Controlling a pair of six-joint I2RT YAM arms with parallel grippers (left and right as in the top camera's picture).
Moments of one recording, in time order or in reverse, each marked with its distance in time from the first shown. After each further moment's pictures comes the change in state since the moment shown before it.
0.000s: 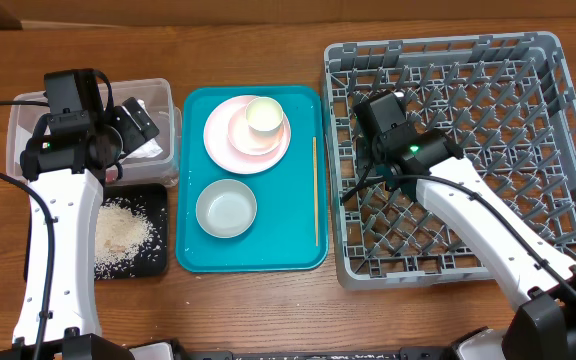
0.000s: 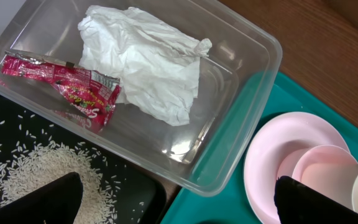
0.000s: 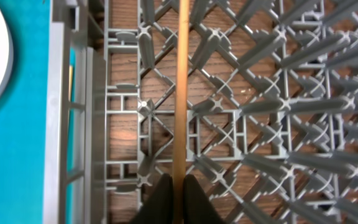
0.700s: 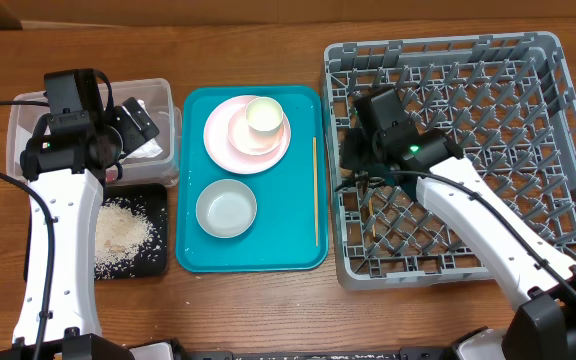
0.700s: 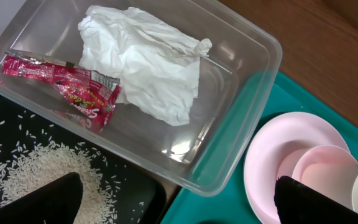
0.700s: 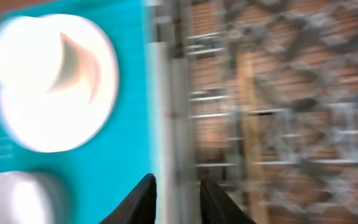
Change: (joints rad) left arm 0.000 0.000 0.000 0.000 0.000 0.000; right arm 0.003 0.000 0.000 0.127 -0.298 0.227
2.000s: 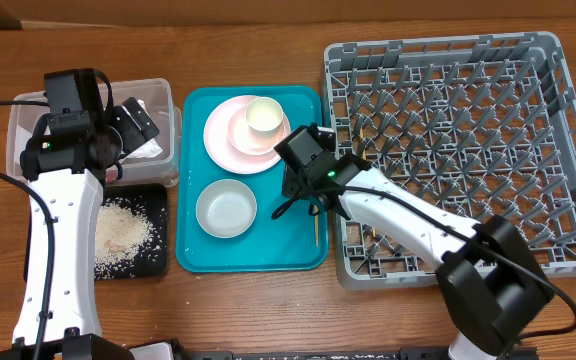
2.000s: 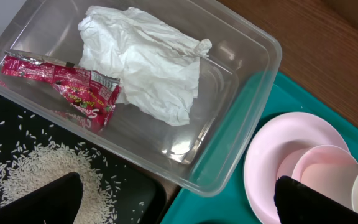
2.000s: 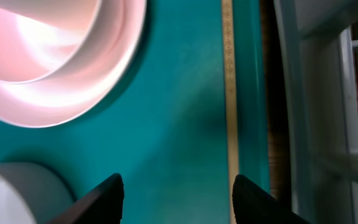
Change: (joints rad) left arm 0.000 0.000 0.000 0.000 0.000 0.000; right arm 0.254 0.244 -0.002 0.109 0.152 0.212
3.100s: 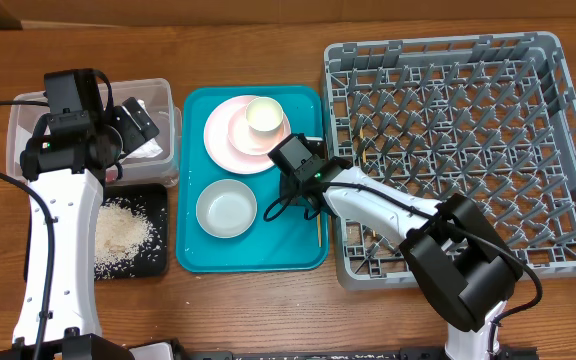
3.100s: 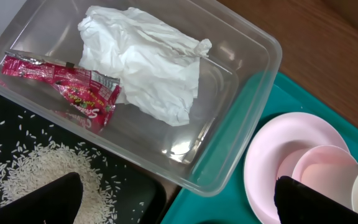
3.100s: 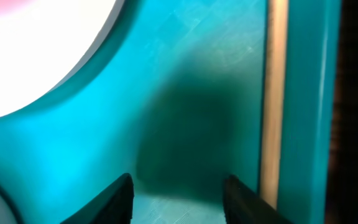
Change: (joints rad) left arm 0.000 0.000 0.000 0.000 0.000 0.000; right arm 0.005 0.139 0.002 0.074 -0.050 -0.075
